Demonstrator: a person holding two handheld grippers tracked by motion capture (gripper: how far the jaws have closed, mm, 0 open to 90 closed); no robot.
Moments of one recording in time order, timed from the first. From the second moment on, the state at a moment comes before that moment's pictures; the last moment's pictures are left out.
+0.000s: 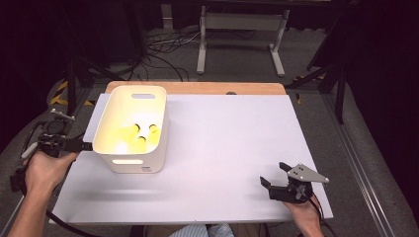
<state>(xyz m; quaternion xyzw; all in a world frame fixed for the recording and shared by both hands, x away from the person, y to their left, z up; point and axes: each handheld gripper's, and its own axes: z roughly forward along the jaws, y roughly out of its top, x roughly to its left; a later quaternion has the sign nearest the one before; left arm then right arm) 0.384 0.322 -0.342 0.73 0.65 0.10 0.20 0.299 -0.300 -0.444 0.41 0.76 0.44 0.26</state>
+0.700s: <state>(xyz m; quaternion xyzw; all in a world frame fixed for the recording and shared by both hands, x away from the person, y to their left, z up) 0.374 0.316 -0.360 0.73 0.64 0.10 0.20 0.298 -0.300 -0.443 0.41 0.76 0.44 0.26</state>
